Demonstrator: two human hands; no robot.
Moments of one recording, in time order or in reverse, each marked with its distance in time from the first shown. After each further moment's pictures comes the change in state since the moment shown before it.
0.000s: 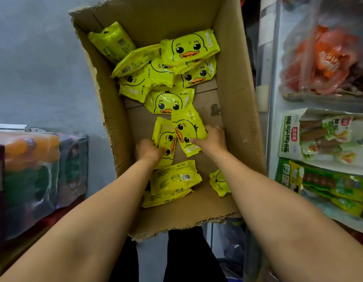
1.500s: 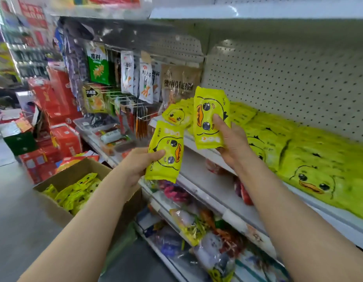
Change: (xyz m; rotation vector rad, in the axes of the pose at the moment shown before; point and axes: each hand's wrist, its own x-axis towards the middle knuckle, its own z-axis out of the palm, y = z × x) left_hand -0.634 -0.188 -0.135 -0.227 -0.820 1.215; right_hand -0.843 0.060 -0.134 1.393 1.090 -0.579
